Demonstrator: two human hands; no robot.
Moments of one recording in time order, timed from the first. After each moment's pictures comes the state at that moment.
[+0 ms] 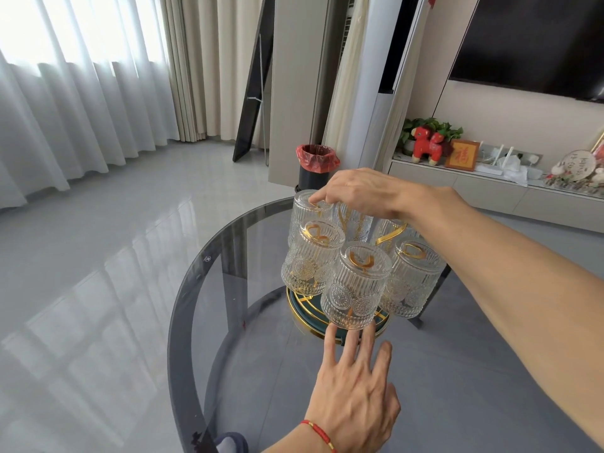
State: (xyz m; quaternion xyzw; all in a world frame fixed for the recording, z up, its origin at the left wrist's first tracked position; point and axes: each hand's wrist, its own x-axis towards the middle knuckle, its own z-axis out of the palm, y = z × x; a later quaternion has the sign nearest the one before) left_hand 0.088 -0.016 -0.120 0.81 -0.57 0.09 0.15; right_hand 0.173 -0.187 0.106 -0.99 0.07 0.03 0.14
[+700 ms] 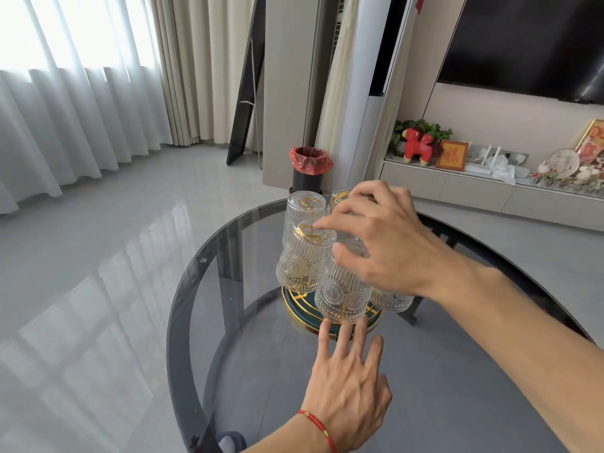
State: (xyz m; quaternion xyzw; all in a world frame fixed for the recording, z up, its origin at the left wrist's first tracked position) left_hand 0.088 -0.013 -0.116 0.80 -0.57 0.12 0.15; right_hand 0.079 -0.130 0.078 -0.98 0.04 -0.19 -0.06
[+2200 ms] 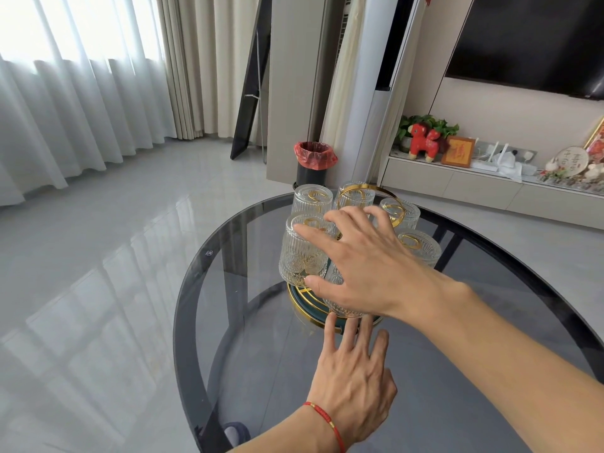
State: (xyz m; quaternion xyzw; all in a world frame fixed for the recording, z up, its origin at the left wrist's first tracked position) left_hand 0.088 -0.015 -0.121 0.80 -0.57 0.12 0.16; right_hand 0.090 -0.097 0.055 -0.99 0.08 -0.07 -0.12
